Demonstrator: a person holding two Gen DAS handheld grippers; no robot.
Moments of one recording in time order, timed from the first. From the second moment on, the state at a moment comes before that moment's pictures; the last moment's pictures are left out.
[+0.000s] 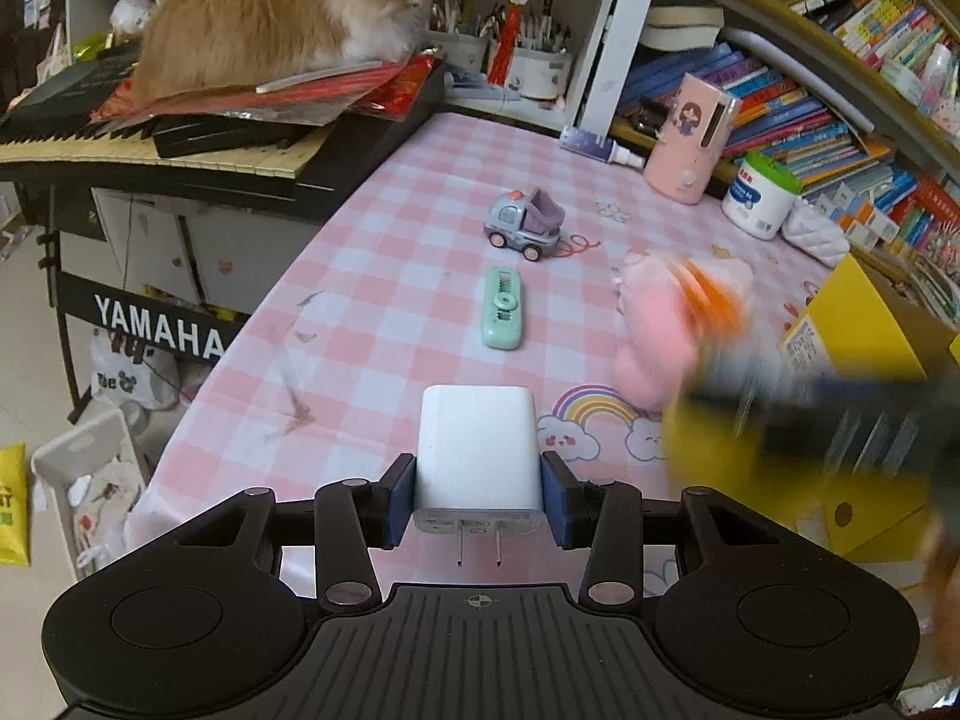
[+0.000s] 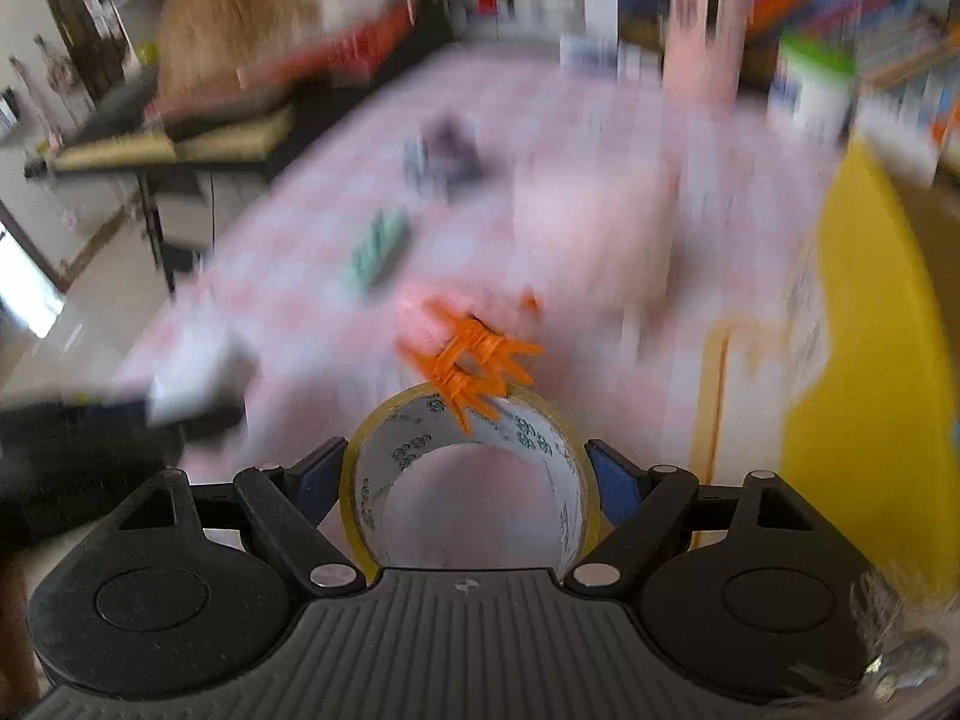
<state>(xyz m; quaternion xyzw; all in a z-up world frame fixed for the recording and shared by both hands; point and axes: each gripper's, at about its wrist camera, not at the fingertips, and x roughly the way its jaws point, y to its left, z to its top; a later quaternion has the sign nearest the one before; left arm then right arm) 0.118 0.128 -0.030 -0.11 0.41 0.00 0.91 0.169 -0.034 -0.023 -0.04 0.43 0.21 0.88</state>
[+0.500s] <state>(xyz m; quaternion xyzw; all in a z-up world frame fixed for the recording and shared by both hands) 0.101 0.126 -0.018 -0.10 0.39 0.00 0.92 0.153 -0.042 -0.019 -0.06 0.41 0.20 0.89</state>
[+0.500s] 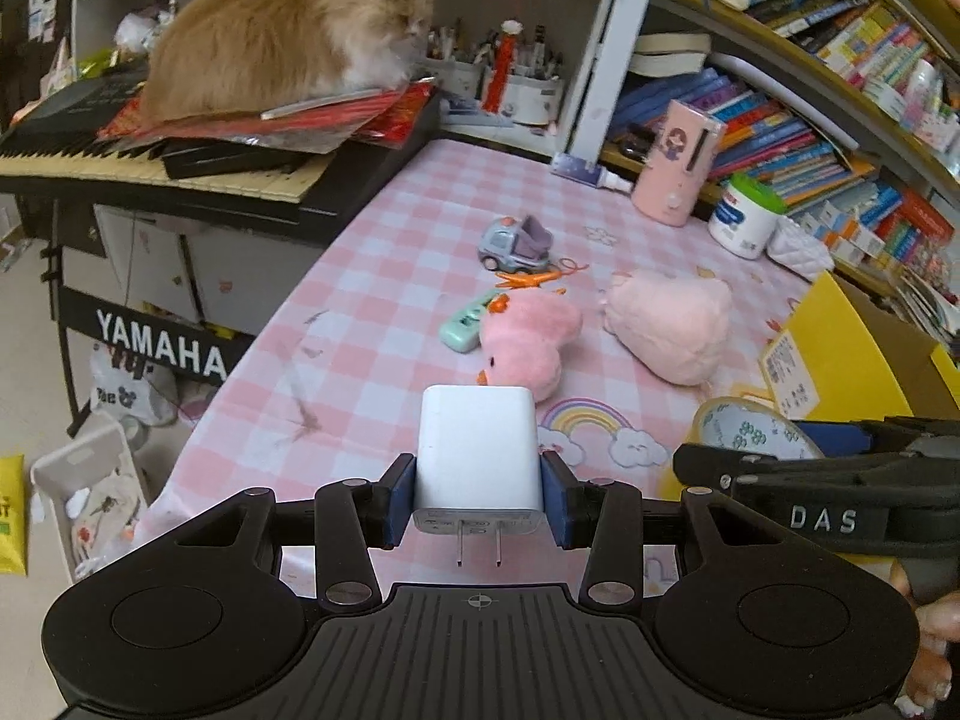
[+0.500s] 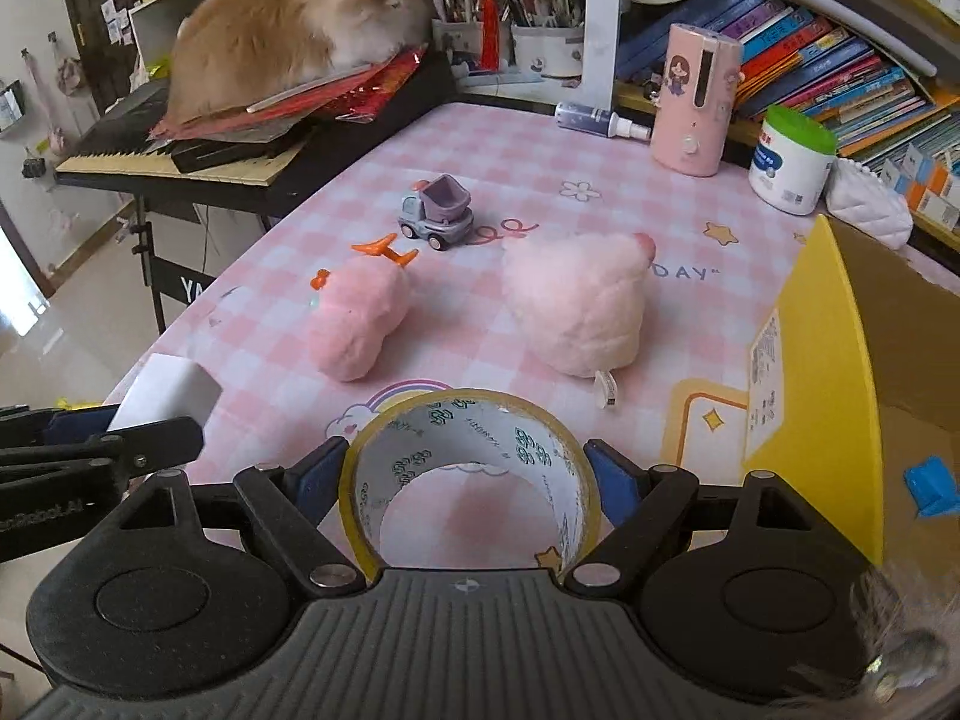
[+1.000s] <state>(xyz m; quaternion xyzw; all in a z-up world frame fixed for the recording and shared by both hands) 0.049 0.104 -0.010 -0.07 0.38 -0.06 0.92 0.080 -0.066 -0.006 -0.03 0.38 0.14 0.91</state>
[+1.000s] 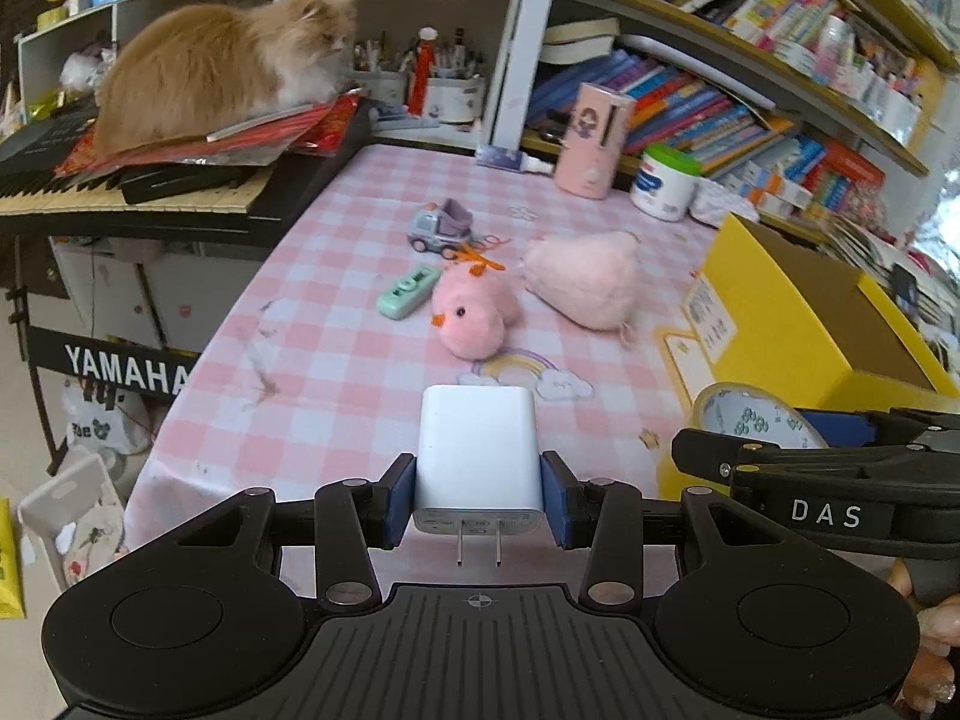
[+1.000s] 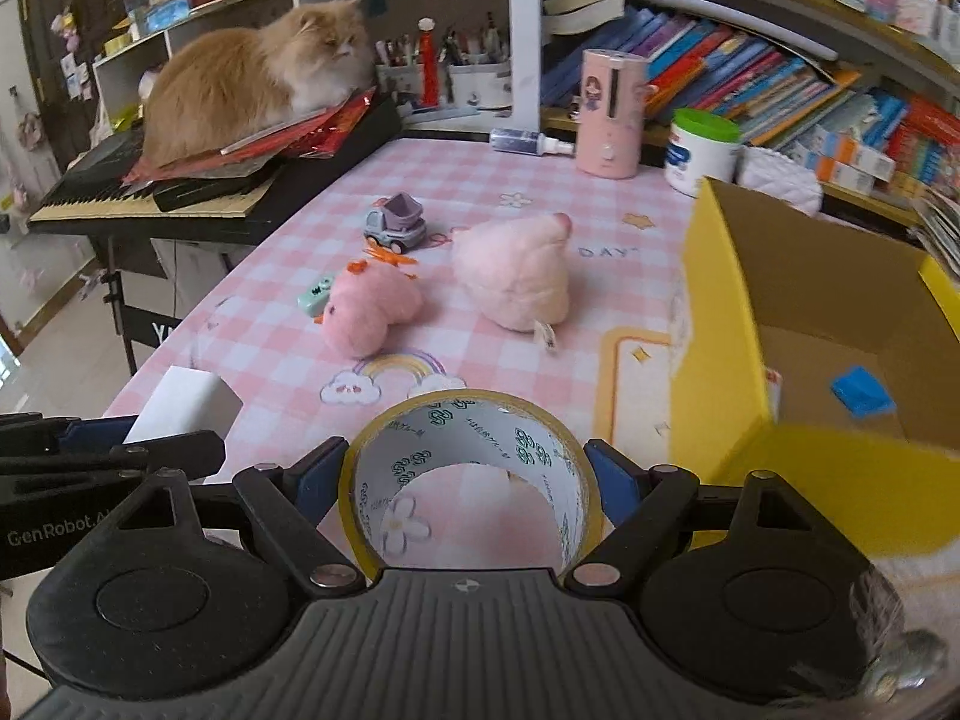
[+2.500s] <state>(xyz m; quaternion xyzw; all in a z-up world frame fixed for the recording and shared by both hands) -0.021 -0.020 -0.020 0.03 0.39 -0.29 0.87 -0.082 -0.190 -0.025 0.08 0.40 -0.09 0.91</state>
